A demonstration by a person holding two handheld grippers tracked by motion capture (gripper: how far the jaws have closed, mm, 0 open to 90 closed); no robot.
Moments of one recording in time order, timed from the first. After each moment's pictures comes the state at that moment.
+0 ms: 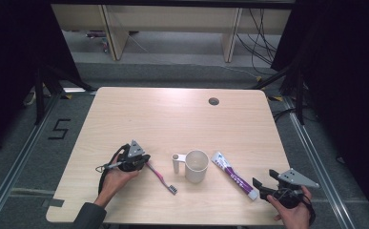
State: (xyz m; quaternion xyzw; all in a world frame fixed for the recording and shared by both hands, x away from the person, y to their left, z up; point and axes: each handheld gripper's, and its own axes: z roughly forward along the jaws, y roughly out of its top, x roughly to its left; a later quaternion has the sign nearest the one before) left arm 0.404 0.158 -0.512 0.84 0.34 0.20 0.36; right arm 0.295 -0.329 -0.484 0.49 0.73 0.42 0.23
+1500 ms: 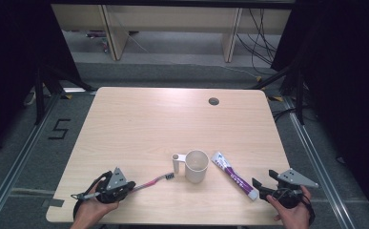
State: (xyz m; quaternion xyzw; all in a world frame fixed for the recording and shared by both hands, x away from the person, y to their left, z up) left arm 0.309 0.195 -0.502 0.88 0.29 0.18 0.34; right arm 0.297 -0.331 -0.484 0.48 0.74 0.41 0.24
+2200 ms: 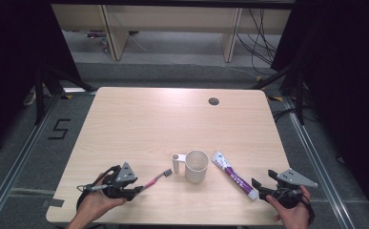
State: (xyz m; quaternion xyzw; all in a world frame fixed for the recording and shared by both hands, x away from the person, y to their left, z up) left arm 0.322 0.168 -0.476 0.90 0.29 0.13 0.29; right arm 0.298 -0.330 -0.485 0.47 0.74 0.41 0.24
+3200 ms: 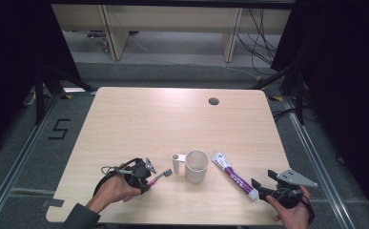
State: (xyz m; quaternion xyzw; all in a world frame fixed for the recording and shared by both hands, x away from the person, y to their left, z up) left arm 0.357 0.122 -0.481 0.95 0.28 0.05 0.15; right arm 0.298 -0.330 -0.485 0.47 0.74 0.42 0.24
